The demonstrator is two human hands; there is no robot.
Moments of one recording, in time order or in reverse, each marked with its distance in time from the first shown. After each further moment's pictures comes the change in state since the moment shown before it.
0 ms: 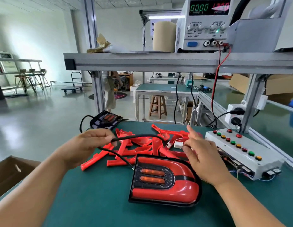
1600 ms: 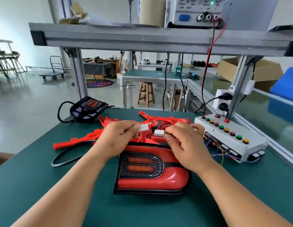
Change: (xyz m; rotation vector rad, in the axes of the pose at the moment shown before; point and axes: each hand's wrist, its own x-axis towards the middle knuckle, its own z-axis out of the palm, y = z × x) left_hand 0.057 -0.031 0.096 0.483 0.221 0.122; right_hand -0.003 -0.025 0.003 -0.001 0.161 -0.087
